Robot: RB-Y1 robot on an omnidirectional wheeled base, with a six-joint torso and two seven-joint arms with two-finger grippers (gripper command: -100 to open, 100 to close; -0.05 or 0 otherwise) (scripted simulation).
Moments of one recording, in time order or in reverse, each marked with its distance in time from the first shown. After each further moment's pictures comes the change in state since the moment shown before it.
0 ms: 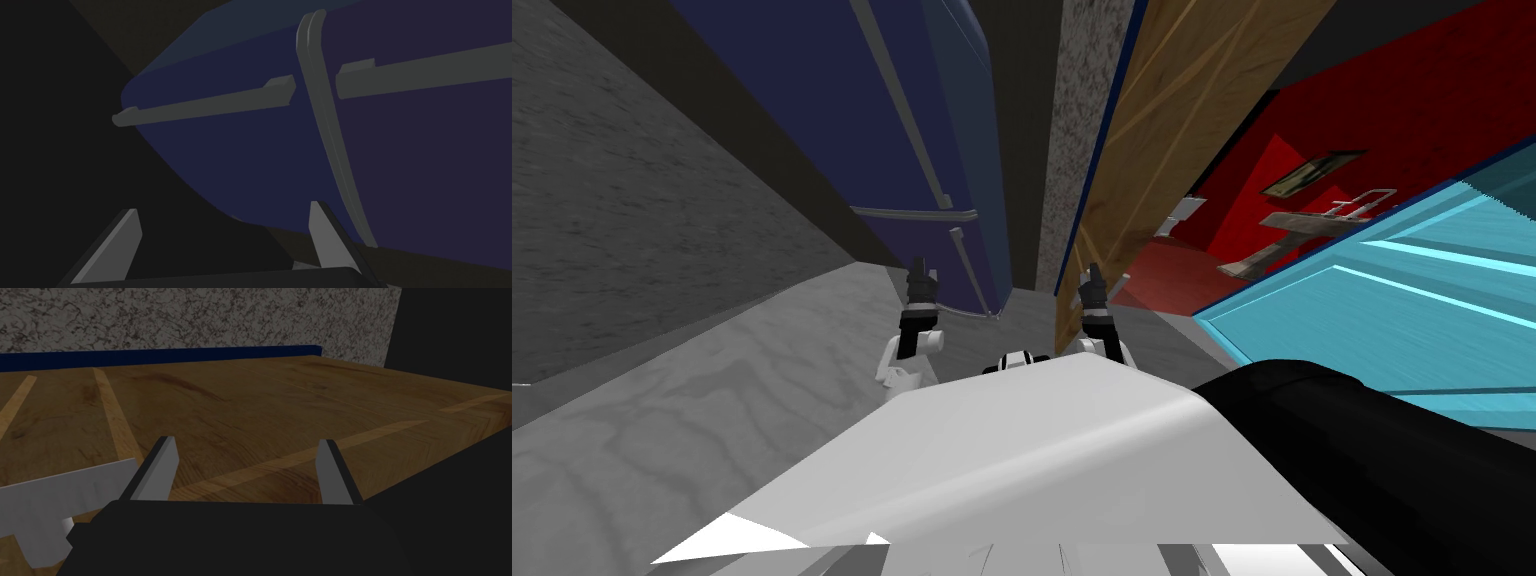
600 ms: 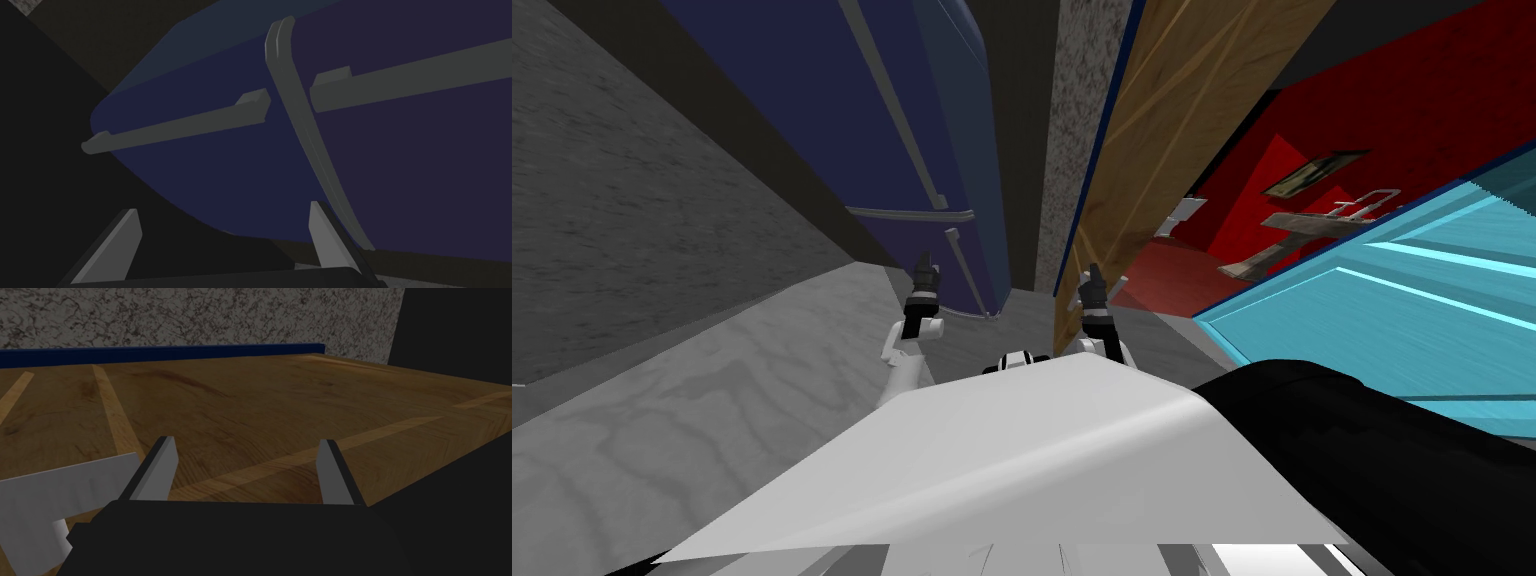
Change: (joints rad) left arm -0.156 0.042 0.019 0.144 -0.012 0.083 -0.036; right arm 0.000 0.000 0.000 0.000 0.000 0.000 0.000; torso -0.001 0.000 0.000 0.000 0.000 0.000
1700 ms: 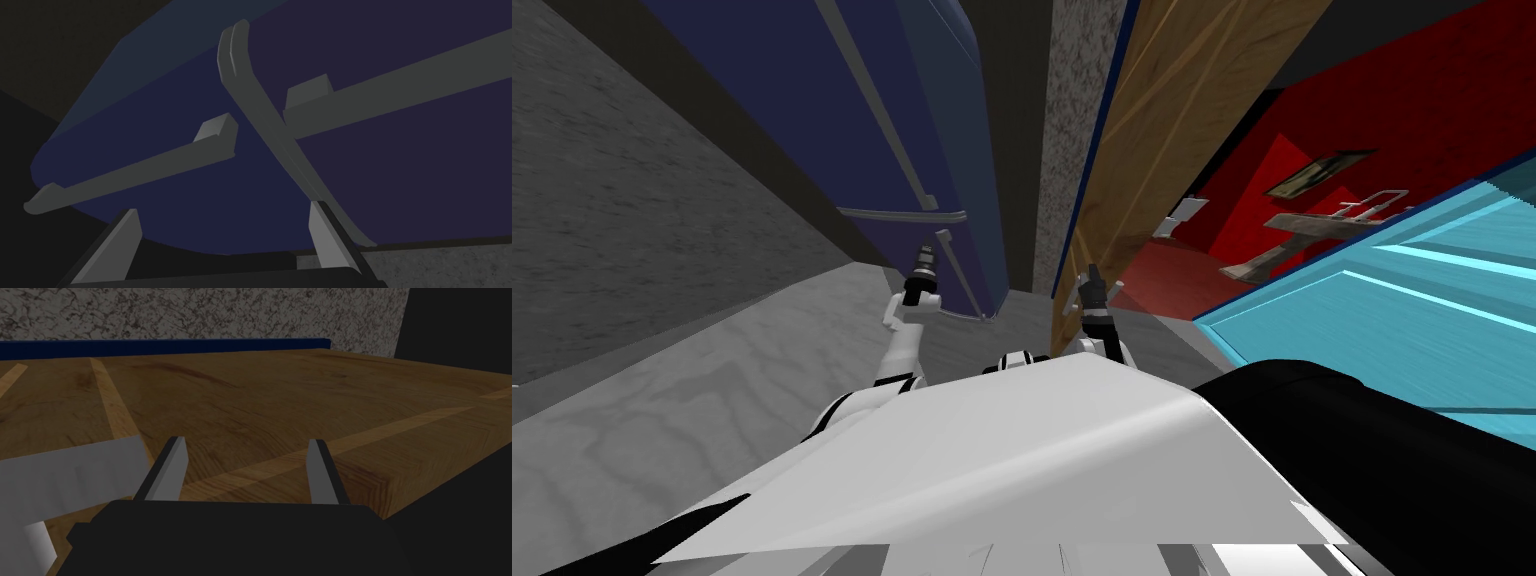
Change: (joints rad) left arm -0.307 0.078 0.035 0.263 -0.021 0.188 -0.069; right arm 0.000 0.000 0.001 -0.001 0.000 -0.001 0.000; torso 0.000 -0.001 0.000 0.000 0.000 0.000
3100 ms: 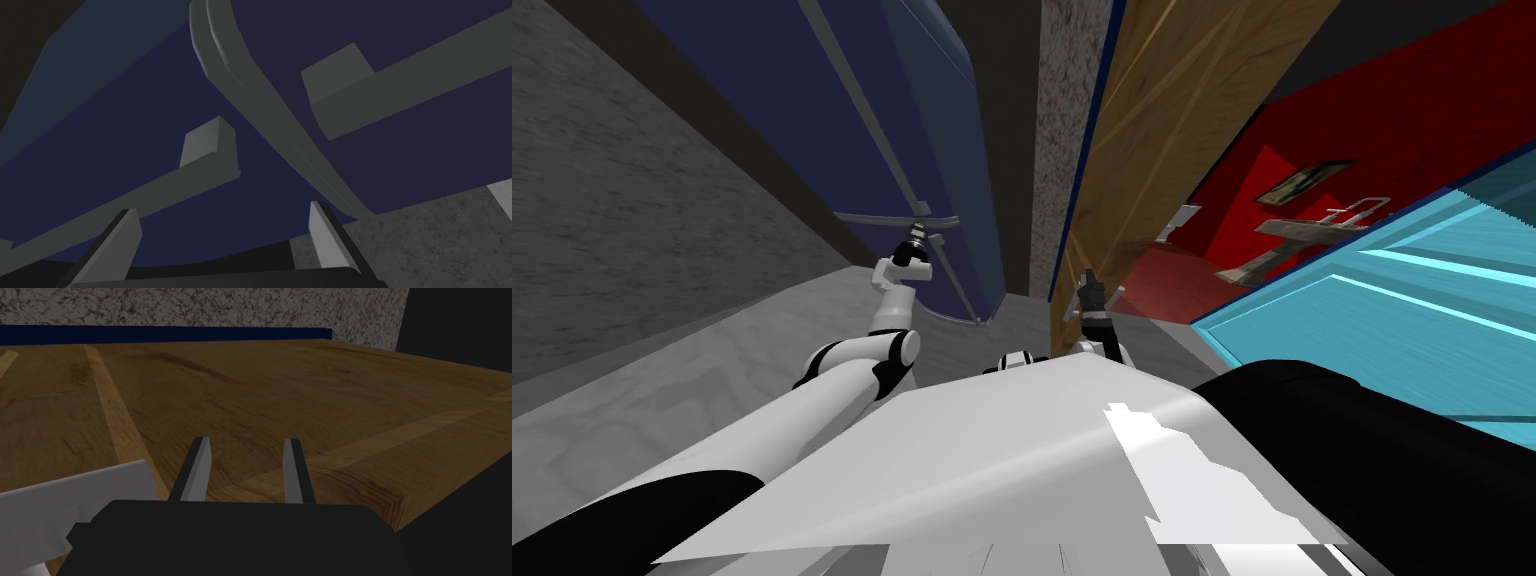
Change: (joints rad) left arm -0.396 0.097 0.047 0.374 -0.029 0.228 -0.090; right arm 0.027 0.001 0.017 0.004 0.001 -0.004 -0.004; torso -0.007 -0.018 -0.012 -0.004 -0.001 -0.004
